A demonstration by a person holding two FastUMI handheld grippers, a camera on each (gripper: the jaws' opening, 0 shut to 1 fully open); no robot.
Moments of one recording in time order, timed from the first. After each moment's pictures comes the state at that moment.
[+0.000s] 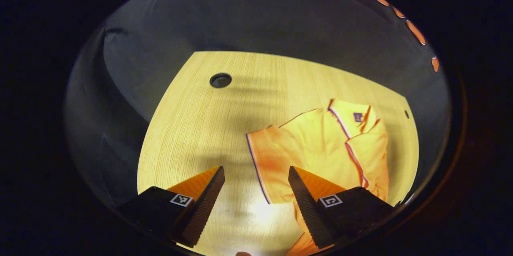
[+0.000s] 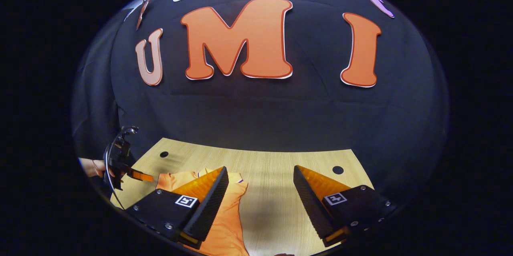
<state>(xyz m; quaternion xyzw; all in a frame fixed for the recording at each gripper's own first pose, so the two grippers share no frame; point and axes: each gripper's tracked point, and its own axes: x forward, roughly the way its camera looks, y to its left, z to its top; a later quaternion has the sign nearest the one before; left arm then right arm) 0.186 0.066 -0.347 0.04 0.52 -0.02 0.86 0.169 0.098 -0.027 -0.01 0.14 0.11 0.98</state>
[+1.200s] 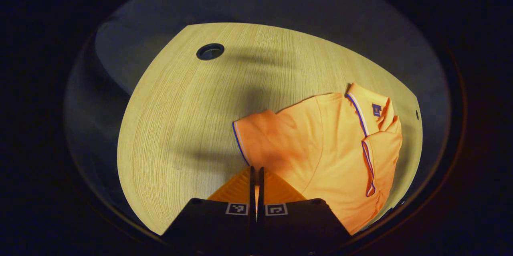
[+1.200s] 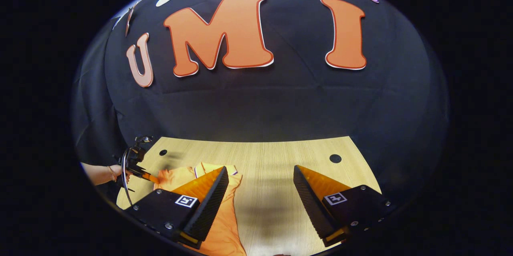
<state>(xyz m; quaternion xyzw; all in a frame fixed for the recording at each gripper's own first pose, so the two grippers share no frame) 0.194 0.039 -0.381 0.00 0.56 -0.01 0.83 0.169 0.063 -0.048 0.01 0.17 0.10 0.98</state>
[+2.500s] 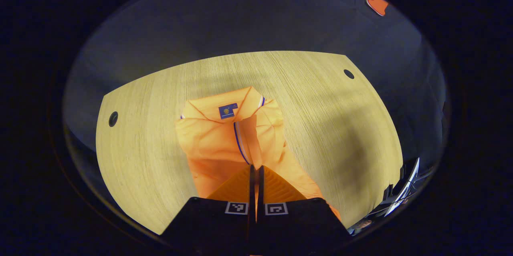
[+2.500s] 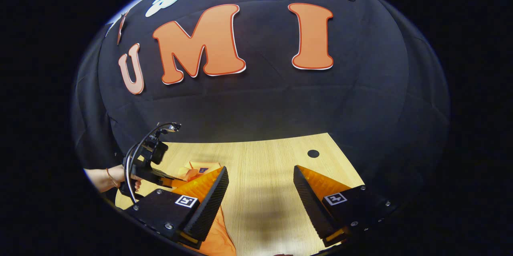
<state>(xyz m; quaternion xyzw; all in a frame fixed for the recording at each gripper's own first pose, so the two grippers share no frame) 0.148 -0.191 -0.314 0.11 0.53 -0.21 0.82 0.125 0.000 -0.053 0.03 0.16 0.05 0.98</state>
